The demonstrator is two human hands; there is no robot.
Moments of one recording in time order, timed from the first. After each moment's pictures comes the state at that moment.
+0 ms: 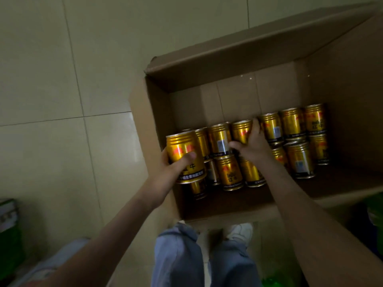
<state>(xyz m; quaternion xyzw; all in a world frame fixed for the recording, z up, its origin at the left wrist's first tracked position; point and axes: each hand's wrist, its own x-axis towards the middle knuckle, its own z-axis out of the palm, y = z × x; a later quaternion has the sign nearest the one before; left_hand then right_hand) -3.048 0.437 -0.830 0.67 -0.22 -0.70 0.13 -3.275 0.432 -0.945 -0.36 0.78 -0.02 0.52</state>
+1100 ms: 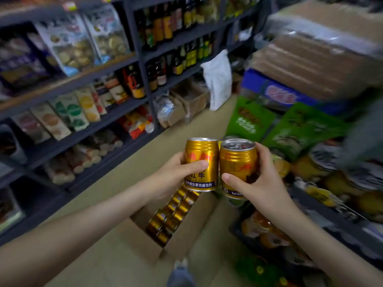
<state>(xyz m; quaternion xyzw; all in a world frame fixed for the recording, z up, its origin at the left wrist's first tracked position) -3.162 0.579 -0.111 0.17 -0.60 -0.78 -0.01 -3.253 0.761 -0.085 -0.29 0.76 -0.56 0.18</state>
